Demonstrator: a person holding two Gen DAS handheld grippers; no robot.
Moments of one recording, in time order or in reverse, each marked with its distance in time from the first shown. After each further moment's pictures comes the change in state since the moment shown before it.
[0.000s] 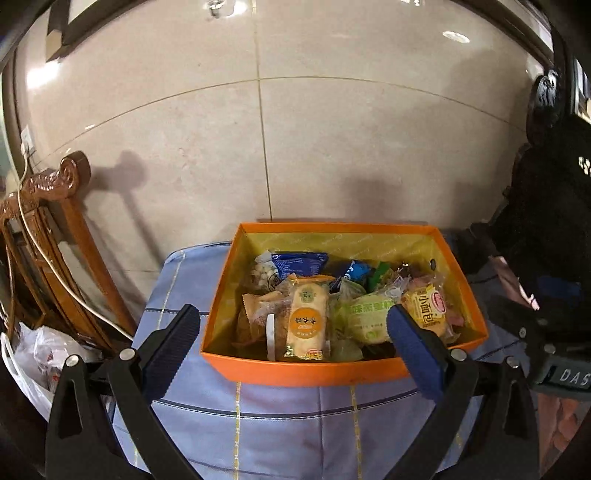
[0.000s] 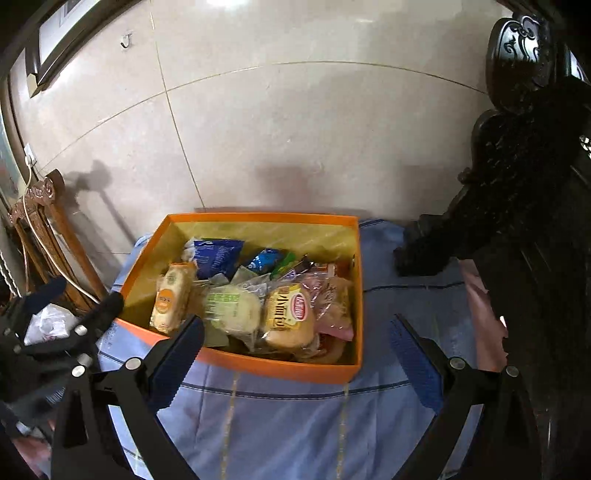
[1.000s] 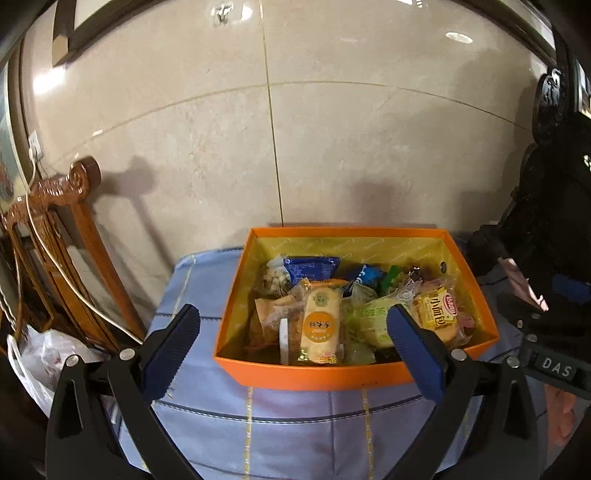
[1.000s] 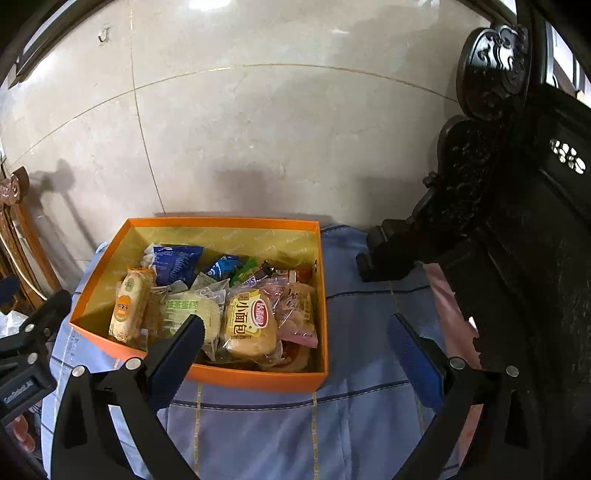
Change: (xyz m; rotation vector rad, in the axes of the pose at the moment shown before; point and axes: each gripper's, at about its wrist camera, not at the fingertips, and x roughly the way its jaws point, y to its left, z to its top) left arm -0.001 0.006 -0.001 0.003 -0.008 0.028; right arm 0.007 0.001 -0.005 -0.001 -0.050 -0.175
